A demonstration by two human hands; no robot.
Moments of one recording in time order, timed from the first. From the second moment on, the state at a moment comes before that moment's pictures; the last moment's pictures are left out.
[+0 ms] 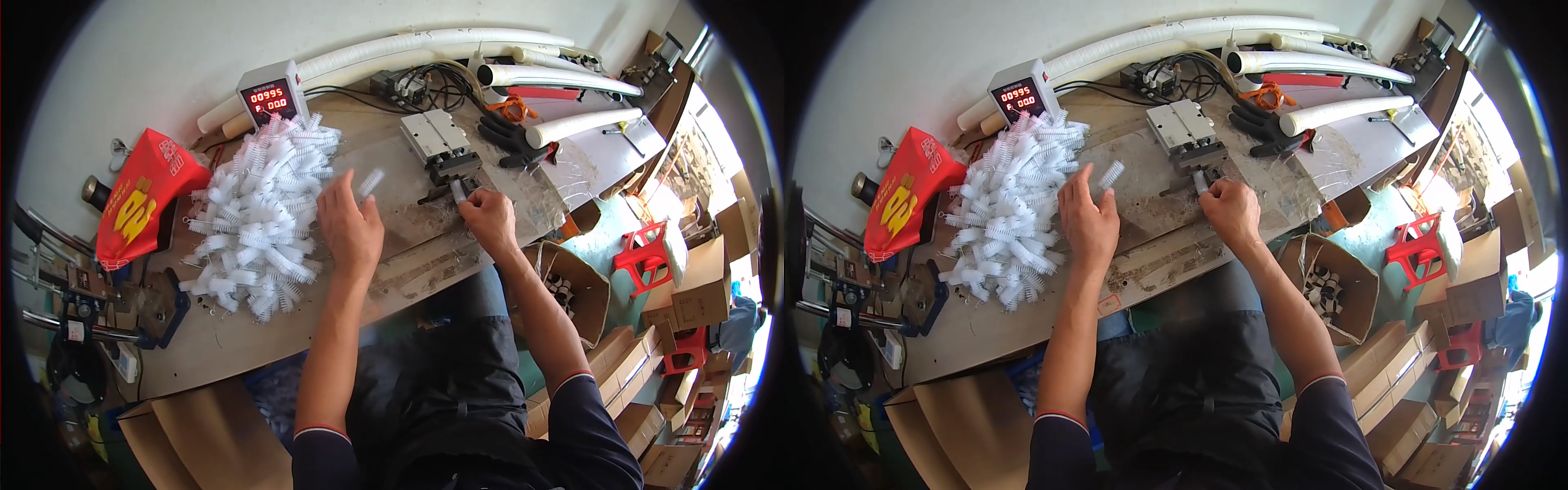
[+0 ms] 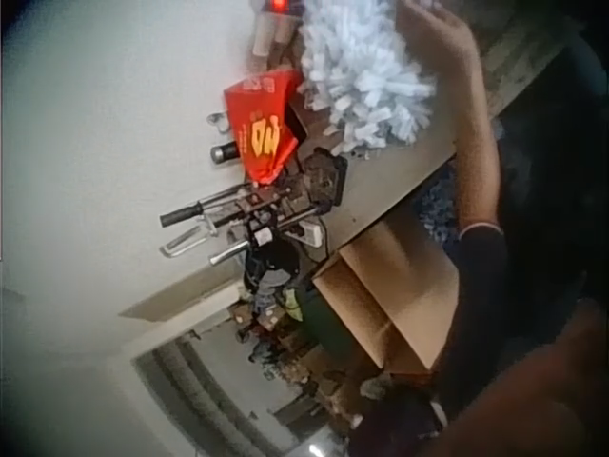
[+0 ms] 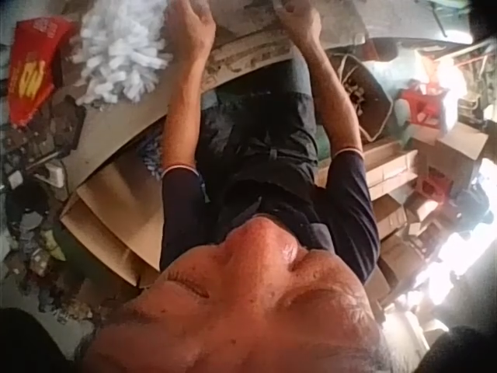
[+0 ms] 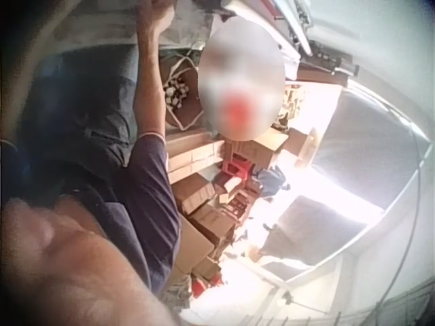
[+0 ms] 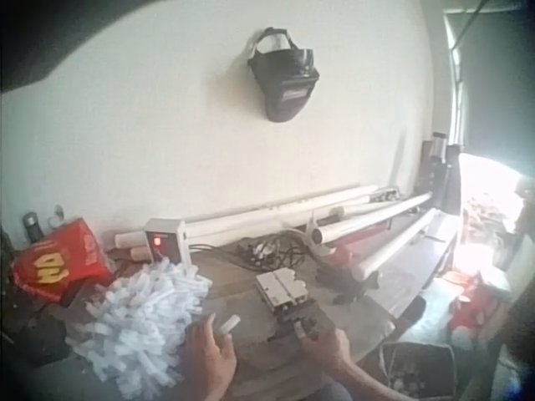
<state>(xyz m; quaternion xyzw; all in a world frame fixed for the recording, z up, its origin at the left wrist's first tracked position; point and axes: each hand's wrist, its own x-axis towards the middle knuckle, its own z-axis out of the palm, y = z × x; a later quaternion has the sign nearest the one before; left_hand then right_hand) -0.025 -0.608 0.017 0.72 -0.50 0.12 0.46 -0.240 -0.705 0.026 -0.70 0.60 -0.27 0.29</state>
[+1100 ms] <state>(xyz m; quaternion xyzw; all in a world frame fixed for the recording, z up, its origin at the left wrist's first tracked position) -0.084 -0.632 0.010 0.63 -0.68 0.19 0.32 -0.240 -0.691 0.001 -0.71 0.53 -0.42 0.21</state>
